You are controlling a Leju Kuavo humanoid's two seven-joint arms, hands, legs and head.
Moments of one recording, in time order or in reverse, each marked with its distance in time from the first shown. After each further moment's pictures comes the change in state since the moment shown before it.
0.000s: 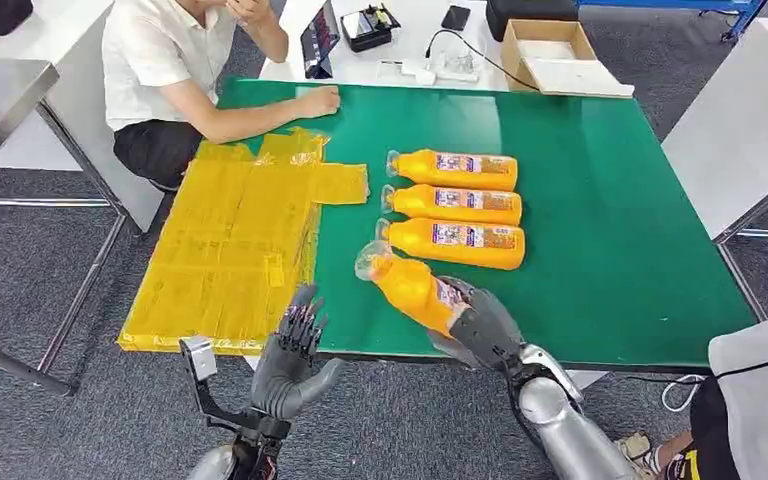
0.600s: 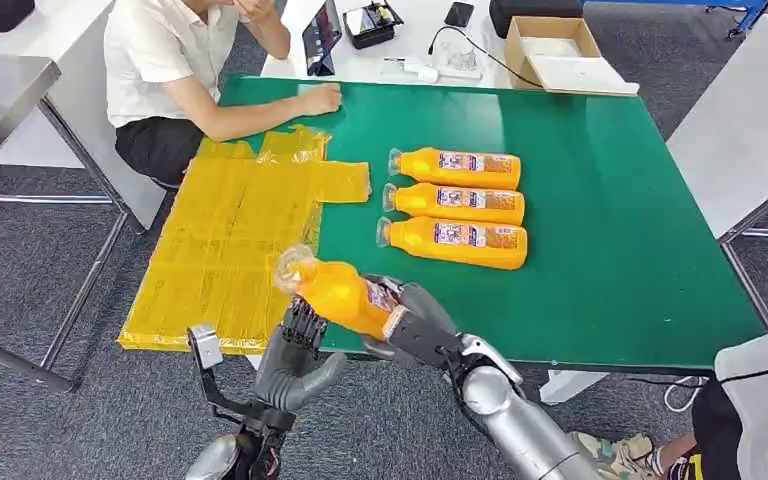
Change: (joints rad) left arm -0.043 0.004 -0.017 0.033 0.005 0.004 0.034; right arm -0.069 0.114 0.161 0.041 -0.056 0.046 -0.056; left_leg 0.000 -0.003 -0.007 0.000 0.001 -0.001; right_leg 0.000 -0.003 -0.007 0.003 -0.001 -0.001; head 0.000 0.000
